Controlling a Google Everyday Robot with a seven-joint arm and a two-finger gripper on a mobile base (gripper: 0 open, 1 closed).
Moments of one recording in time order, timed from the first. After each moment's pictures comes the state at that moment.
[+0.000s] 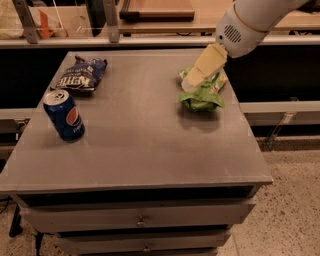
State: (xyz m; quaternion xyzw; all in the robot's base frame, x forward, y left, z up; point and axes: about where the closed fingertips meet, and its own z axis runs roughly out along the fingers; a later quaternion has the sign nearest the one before) arm 0.572 -0.139 0.960 -0.37 0.90 0.07 0.22
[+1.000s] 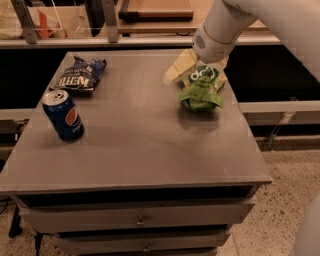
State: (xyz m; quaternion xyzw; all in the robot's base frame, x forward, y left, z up) arm 0.649 -0.118 0.904 -0.23 0.95 0.08 0.19
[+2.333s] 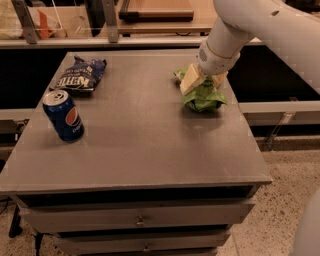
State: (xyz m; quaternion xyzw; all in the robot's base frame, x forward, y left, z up) arm 0.655 -0.141 0.865 -0.17 0.97 0.06 0.18
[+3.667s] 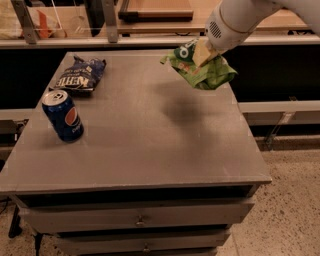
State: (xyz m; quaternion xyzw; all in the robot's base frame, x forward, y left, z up) arm 0.645 -0.134 0.956 -0.27 0.92 0.04 0.29
